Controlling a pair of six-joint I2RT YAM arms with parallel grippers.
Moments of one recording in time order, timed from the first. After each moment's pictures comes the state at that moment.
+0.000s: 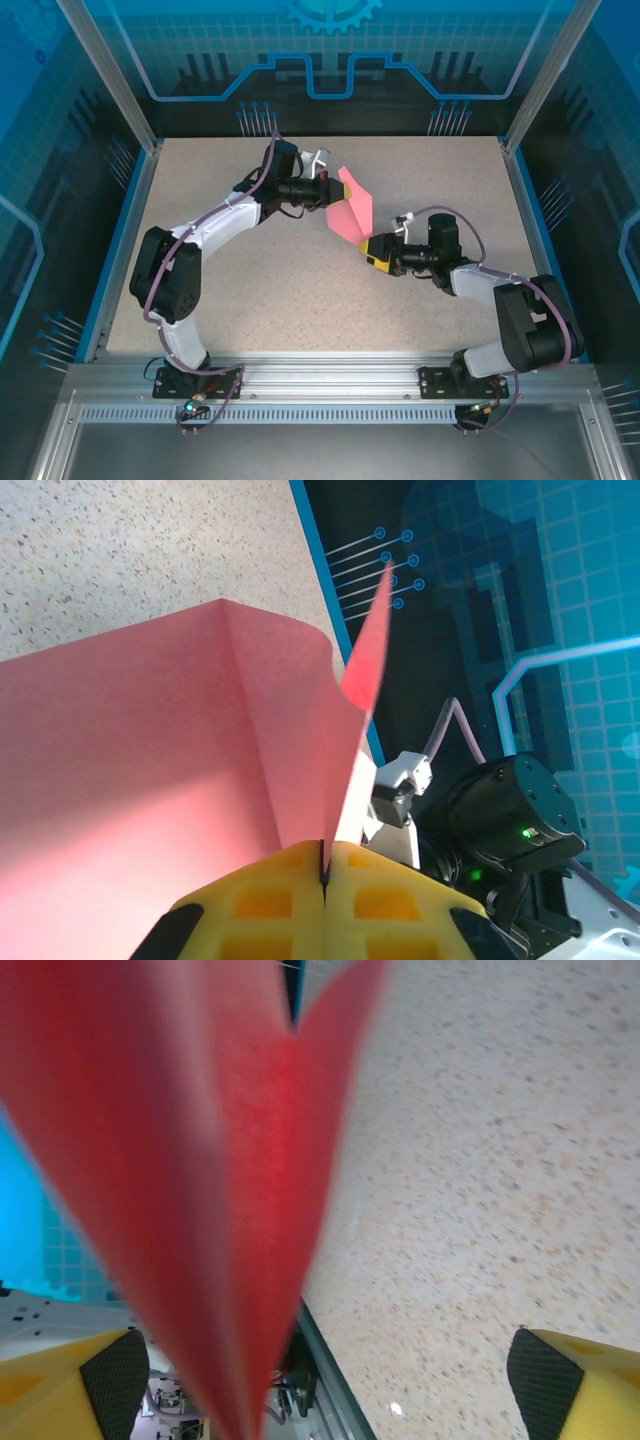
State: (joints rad) left arm -0.42 1.81 1.38 -0.08 0.81 -0.79; right arm 0.22 1.43 0.51 0.42 -1.04 0.87
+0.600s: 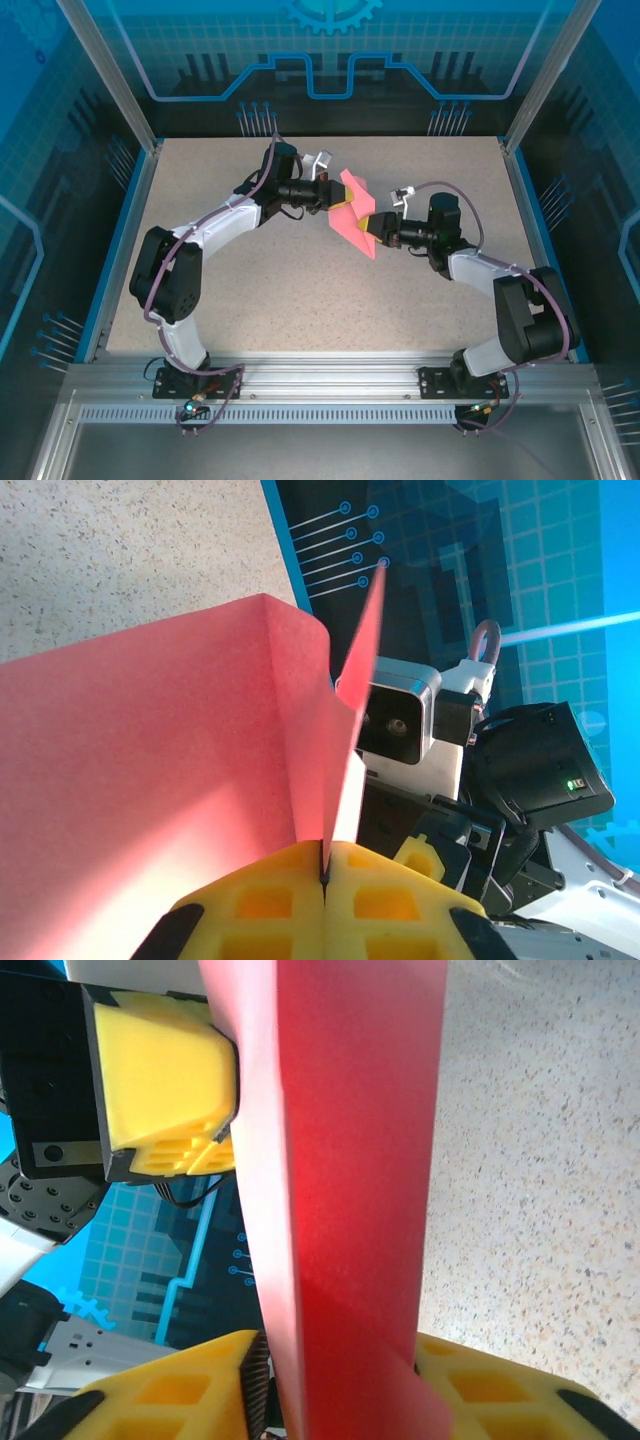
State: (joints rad) left arm -0.42 1.81 1.35 -0.01 0.90 -0.85; right arm 0.22 1.48 0.66 0.52 -1.02 0.94
